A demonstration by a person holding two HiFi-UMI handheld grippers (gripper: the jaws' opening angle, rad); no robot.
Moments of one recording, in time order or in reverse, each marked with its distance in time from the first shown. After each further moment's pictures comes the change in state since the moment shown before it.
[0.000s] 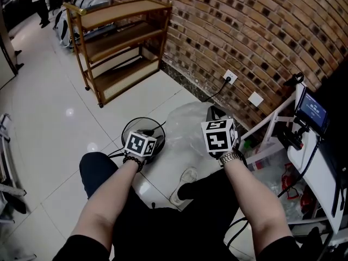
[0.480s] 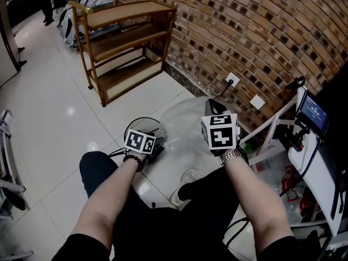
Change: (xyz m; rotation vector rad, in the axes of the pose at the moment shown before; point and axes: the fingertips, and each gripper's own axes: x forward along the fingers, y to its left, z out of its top) left arm -0.002 0.006 -0.014 -0.133 0.033 -0.039; right arm -0.019 0.011 0.052 0.052 -0.105 0.063
